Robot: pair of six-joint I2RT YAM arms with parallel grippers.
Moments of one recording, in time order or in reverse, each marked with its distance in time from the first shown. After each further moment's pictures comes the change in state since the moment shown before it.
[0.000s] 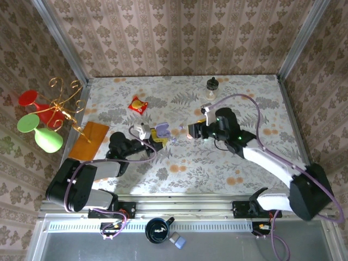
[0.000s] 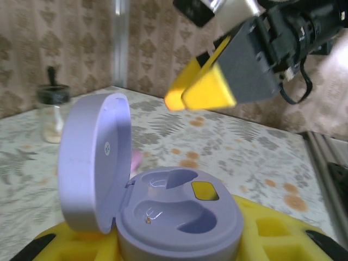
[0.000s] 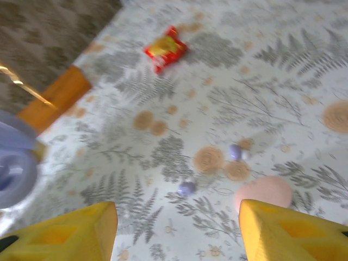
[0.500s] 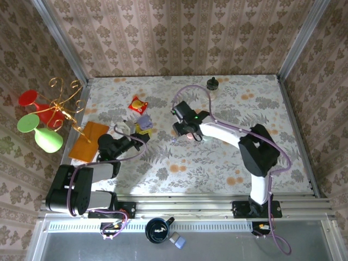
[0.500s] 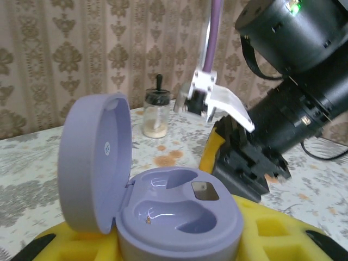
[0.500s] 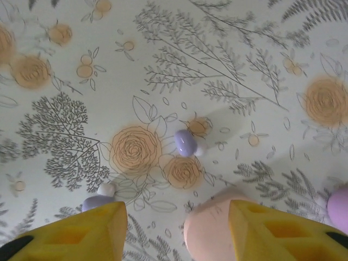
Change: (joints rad) left arm 0.206 -0.048 -0.063 0.023 -0.117 0.000; right arm 0.184 0.604 0.579 -0.461 0.455 -0.195
